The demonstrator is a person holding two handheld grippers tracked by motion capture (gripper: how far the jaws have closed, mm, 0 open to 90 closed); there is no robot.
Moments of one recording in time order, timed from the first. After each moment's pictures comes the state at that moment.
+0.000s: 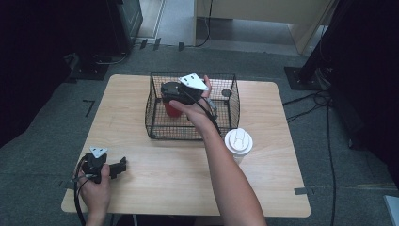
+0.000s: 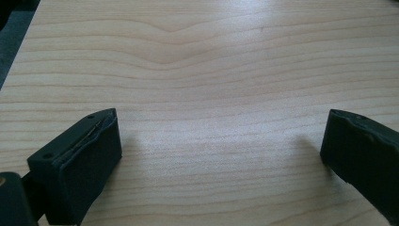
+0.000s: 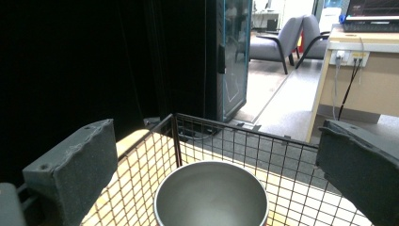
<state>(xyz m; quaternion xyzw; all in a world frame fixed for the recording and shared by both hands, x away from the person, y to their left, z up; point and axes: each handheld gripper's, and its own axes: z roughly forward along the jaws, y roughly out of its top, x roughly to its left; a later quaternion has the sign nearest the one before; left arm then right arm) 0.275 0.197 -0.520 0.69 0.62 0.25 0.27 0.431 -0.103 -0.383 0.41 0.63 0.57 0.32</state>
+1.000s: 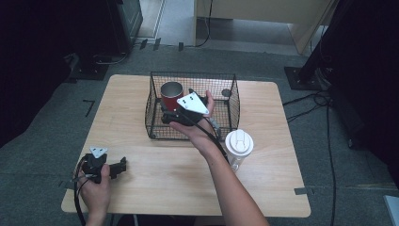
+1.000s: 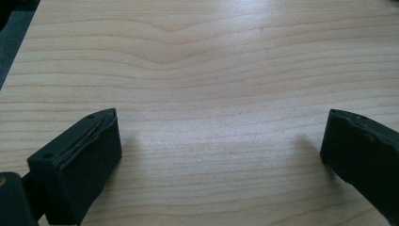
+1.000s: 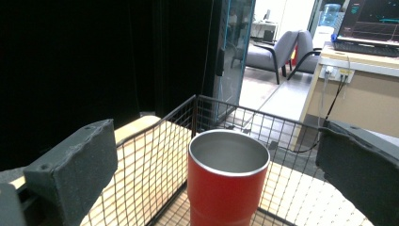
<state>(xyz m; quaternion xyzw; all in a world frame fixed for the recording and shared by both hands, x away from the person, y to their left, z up) 0.275 0.197 -0.520 0.69 0.62 0.25 0.27 0.357 -0.104 -0.384 0.38 0.65 0.55 0.35</state>
